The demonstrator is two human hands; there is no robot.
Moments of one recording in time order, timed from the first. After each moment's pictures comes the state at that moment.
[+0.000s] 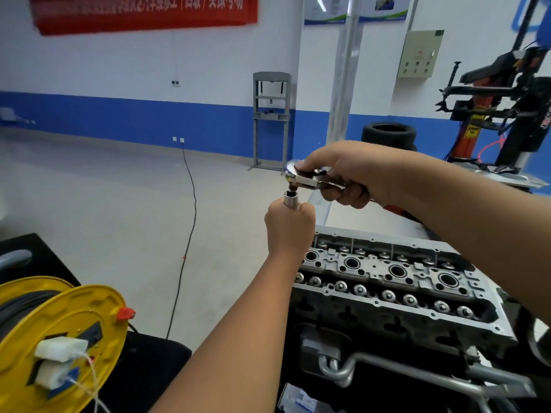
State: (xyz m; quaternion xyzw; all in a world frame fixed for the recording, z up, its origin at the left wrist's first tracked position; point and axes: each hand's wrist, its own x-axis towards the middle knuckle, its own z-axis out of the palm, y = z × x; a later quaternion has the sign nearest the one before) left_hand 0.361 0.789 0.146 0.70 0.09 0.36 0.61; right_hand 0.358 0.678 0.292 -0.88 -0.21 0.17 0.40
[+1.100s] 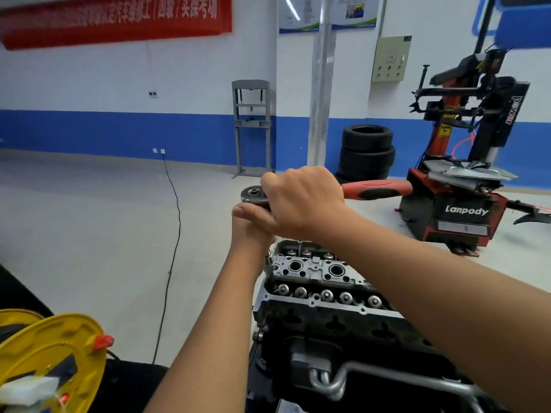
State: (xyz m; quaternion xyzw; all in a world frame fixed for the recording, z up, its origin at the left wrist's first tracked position) left_hand 0.353 0.813 0.176 0.65 0.05 0.25 0.72; right_hand 0.362 0.713 0.233 -0.84 -0.36 -0.40 -0.04
